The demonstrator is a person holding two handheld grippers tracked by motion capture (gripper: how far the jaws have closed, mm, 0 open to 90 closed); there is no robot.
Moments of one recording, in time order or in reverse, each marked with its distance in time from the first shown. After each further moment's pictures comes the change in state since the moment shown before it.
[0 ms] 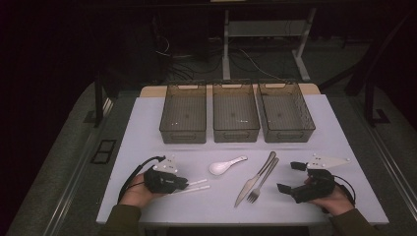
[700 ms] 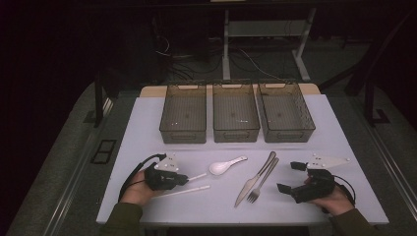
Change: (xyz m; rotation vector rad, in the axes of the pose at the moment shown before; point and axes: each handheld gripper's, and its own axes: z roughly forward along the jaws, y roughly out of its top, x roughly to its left) left arm 0.004 0.008 -0.005 -0.016 0.041 0.033; right arm 0.000 0.000 0.000 0.000 0.000 0.000
